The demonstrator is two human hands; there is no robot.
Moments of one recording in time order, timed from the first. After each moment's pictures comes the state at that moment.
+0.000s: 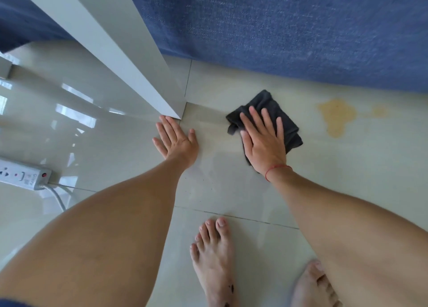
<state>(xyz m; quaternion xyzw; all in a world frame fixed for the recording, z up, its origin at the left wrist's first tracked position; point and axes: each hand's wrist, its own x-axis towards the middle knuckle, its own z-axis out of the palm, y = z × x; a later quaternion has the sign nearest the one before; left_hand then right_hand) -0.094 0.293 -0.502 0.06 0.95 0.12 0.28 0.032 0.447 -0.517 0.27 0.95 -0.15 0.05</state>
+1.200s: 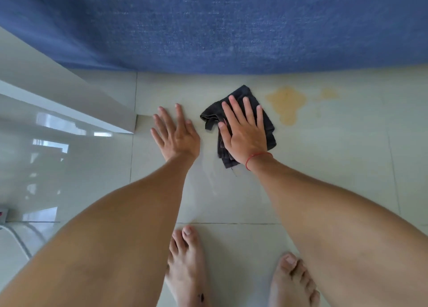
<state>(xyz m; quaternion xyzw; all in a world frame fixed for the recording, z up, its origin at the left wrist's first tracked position) -0.047 0.391 -0.507 0.16 0.96 0.10 0.20 0.057 0.498 -0.521 0.32 0.94 -0.14 0.02</state>
